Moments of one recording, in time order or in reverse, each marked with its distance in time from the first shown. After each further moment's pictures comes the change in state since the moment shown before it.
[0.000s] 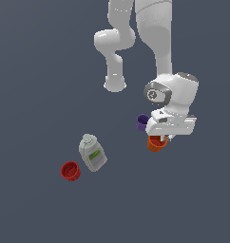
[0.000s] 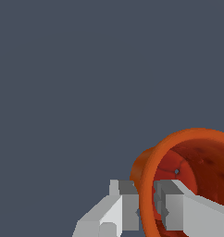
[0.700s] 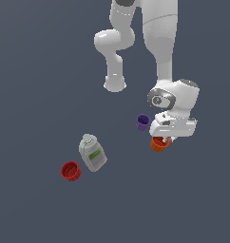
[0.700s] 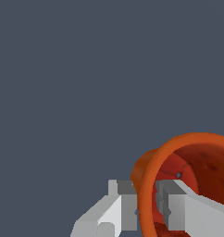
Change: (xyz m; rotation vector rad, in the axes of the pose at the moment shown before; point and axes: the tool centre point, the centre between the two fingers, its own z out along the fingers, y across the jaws) arm -0.021 -0.030 0.028 0.001 0.001 0.002
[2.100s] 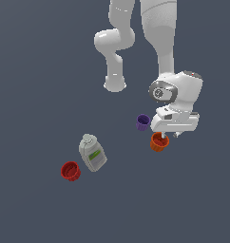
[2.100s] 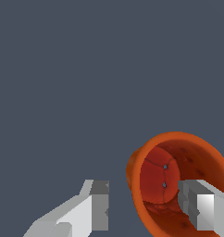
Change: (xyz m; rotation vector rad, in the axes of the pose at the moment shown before) arm 0.001 0.001 -0.030 -0.001 -0.001 -0.001
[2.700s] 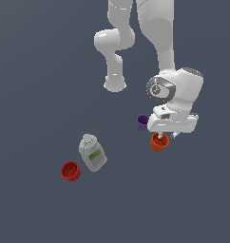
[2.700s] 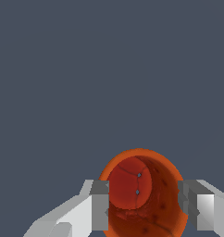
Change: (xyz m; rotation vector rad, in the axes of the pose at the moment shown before) arm 0.020 0.028 -0.014 -0.035 -0.013 0.008
